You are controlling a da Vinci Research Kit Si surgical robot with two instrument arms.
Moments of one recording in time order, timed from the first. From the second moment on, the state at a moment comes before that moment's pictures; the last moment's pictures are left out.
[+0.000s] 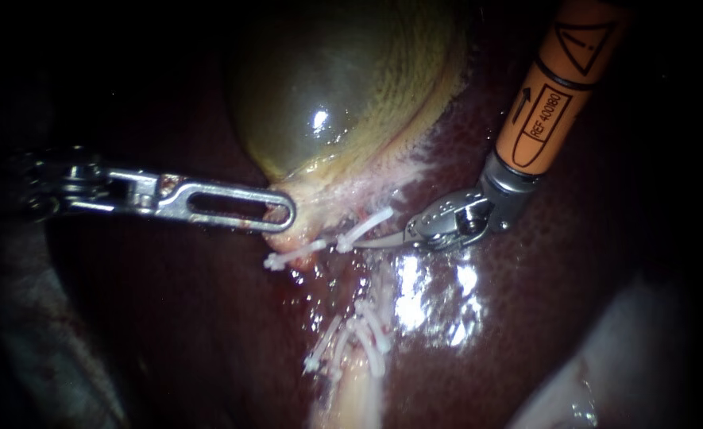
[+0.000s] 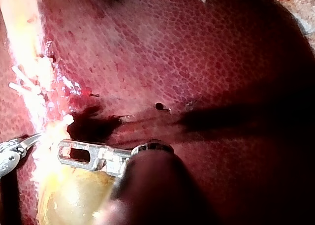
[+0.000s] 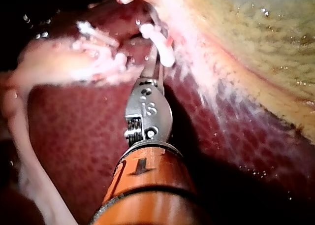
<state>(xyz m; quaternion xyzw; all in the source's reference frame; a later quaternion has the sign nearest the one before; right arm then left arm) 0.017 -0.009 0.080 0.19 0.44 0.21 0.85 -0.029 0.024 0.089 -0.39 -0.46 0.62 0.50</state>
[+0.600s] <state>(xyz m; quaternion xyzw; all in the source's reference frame) 0.018 -0.009 0.079 0.20 0.46 0.21 0.84 -0.029 0.024 0.089 -0.39 -0.46 0.62 0.50</state>
